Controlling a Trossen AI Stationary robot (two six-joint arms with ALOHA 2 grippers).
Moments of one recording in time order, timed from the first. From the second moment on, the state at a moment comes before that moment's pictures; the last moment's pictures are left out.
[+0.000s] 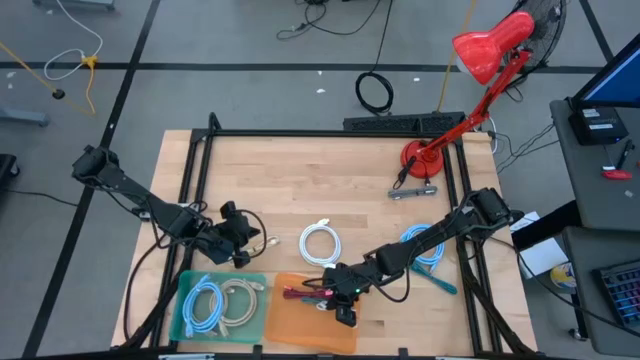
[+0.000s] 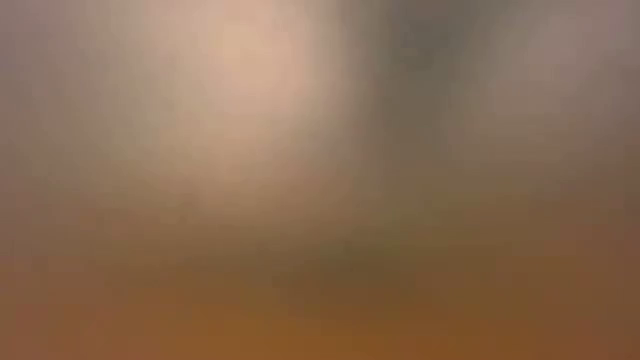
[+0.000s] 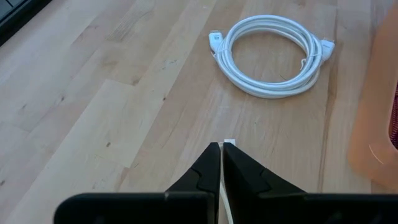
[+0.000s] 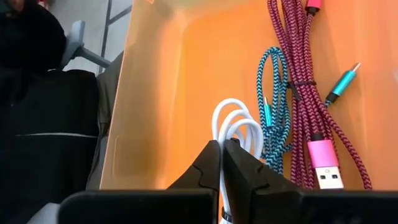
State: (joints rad) left arm -0.53 1.02 0.55 -0.47 -0.61 -0.66; right arm 0.43 1.91 1.19 0.02 -0.18 0.74
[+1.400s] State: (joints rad) left arm -0.53 1.02 0.55 -0.50 -0.60 -0.67; right arm 0.38 1.69 1.19 -0.07 -0.15 0.57
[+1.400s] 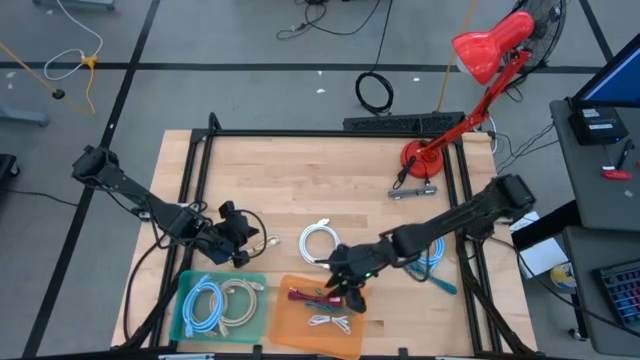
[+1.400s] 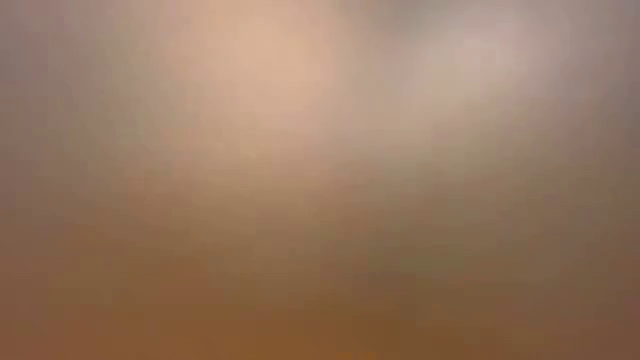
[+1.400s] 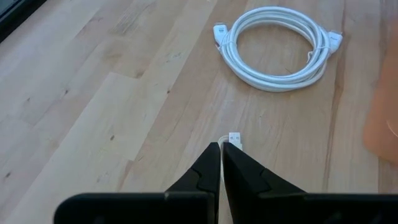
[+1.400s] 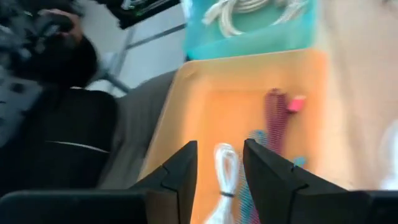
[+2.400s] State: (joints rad) left arm -0.53 1.02 0.55 -0.50 -0.60 -0.70; right arm 0.36 1.39 0.95 -1.12 0.46 1.19
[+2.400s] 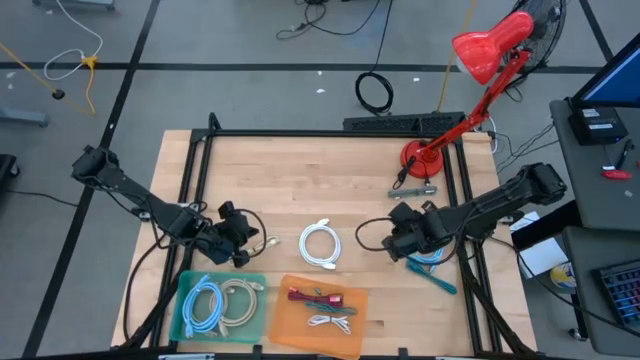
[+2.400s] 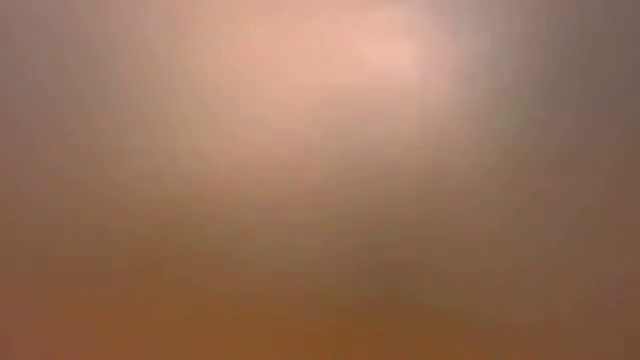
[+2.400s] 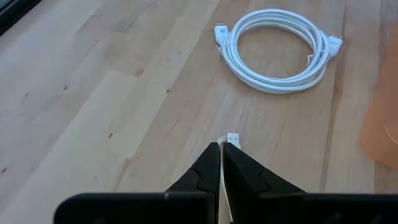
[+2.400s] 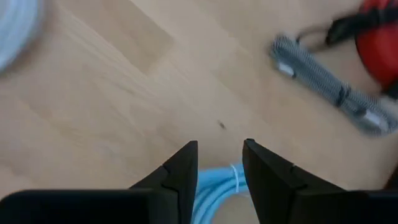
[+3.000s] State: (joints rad) left arm -0.53 1.02 0.55 -0.50 -0.60 -0.70; right arm 0.36 1.22 0.58 -1.08 0.28 1.55
